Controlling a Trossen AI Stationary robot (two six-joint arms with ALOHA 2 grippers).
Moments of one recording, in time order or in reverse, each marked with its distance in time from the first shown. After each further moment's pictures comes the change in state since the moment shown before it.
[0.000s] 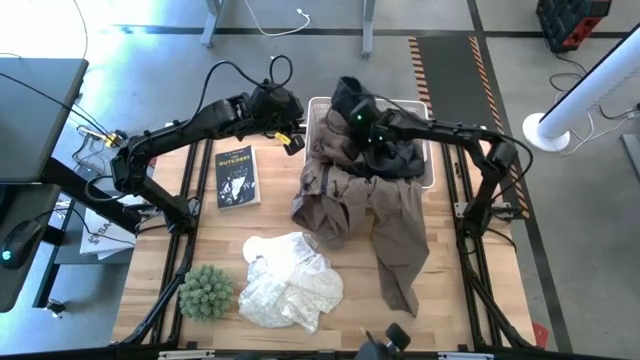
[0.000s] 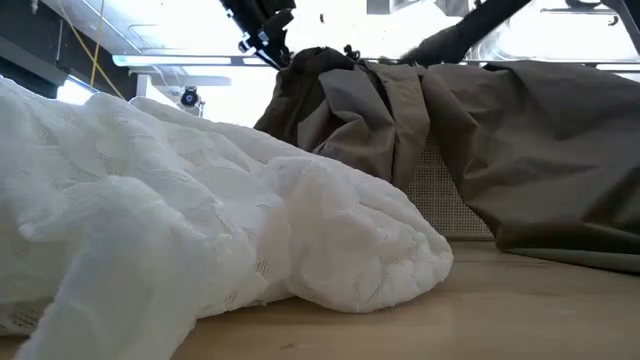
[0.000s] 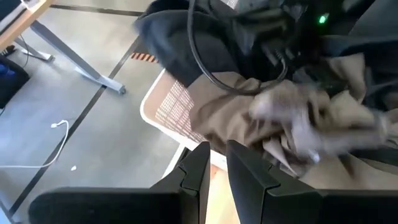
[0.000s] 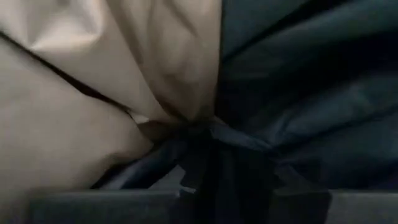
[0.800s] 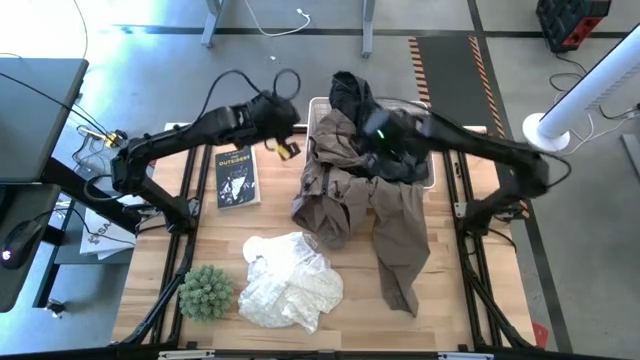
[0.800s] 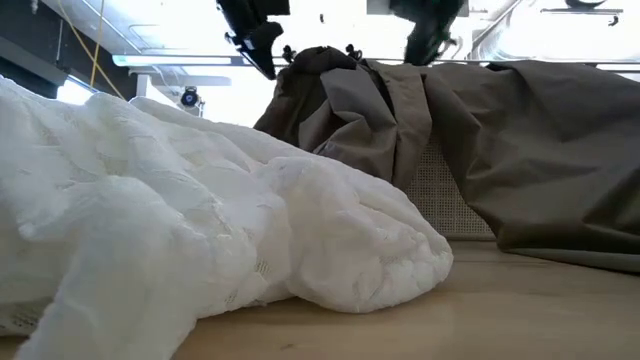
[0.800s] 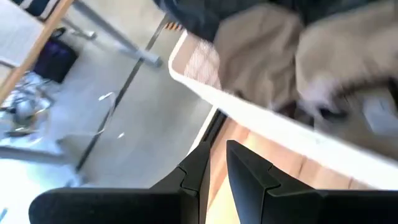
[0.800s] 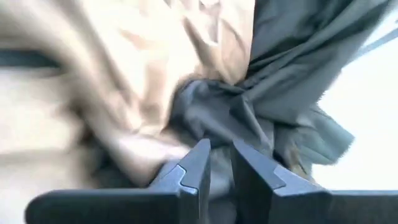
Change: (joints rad) left arm -0.093 -0.006 -0.001 -0.148 -0.258 -0.021; right arm 0.345 -0.319 0.226 -0.492 0.344 0.005
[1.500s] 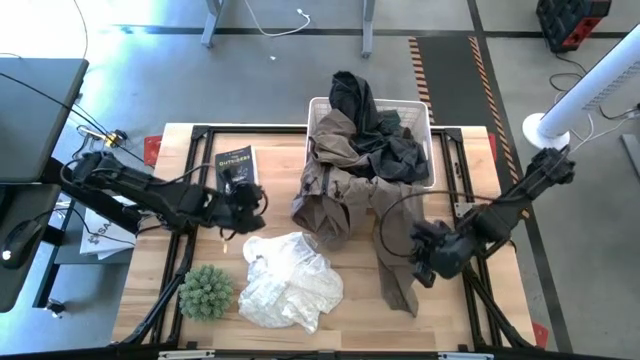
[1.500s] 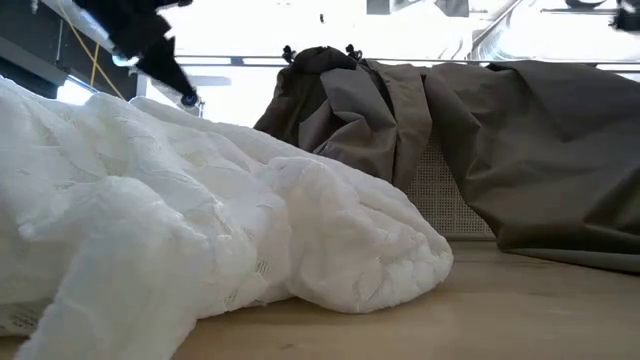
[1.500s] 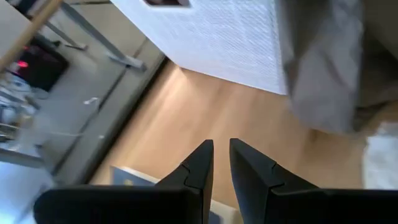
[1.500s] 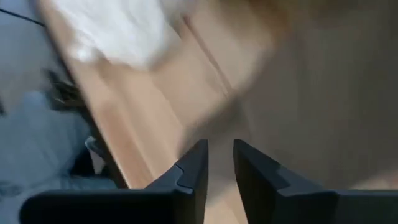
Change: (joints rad) left arm -0.639 -0.403 -0.695 0.041 -0.350 -0.609; right arm 0.931 -0.307 -0.462 0.018 -0.194 1.122
